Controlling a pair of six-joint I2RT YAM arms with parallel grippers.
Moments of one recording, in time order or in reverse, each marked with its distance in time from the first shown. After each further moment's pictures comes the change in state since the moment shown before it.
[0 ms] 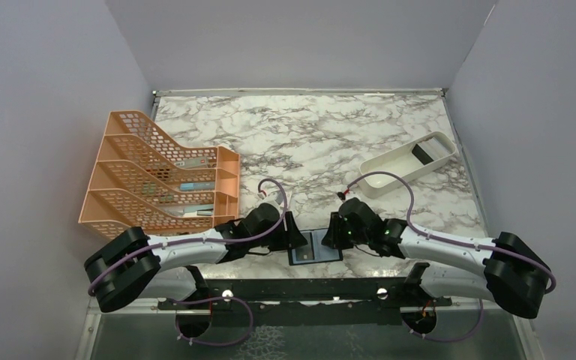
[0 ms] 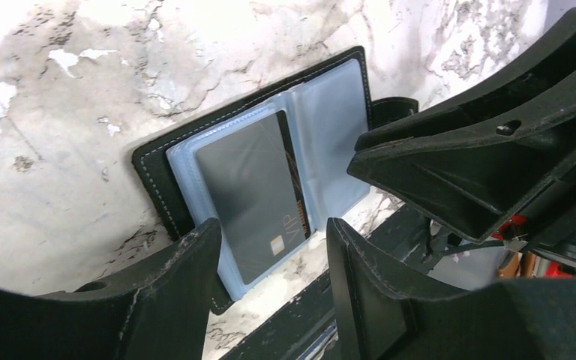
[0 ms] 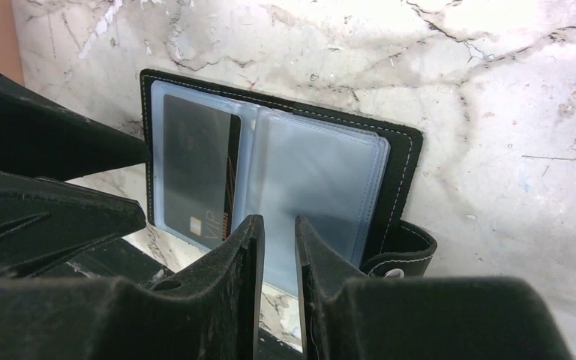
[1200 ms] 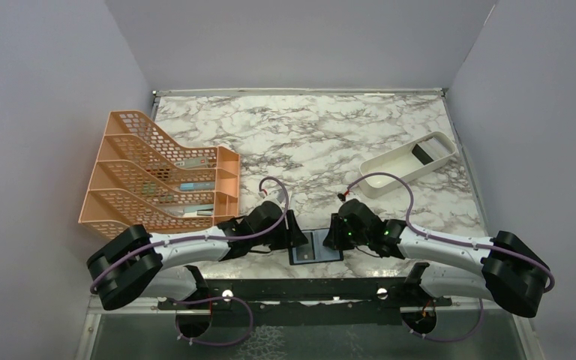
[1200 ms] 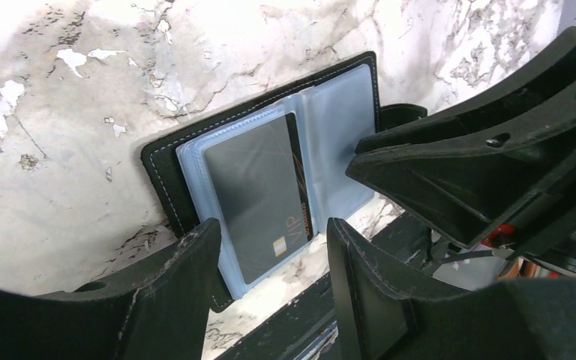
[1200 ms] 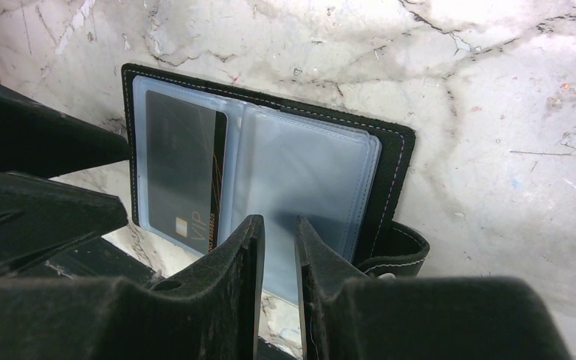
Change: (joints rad) left arm 0.000 0.005 0.038 -0.066 -0.014 -0.019; right arm 0.000 0.016 -0.012 0.002 0.011 -0.010
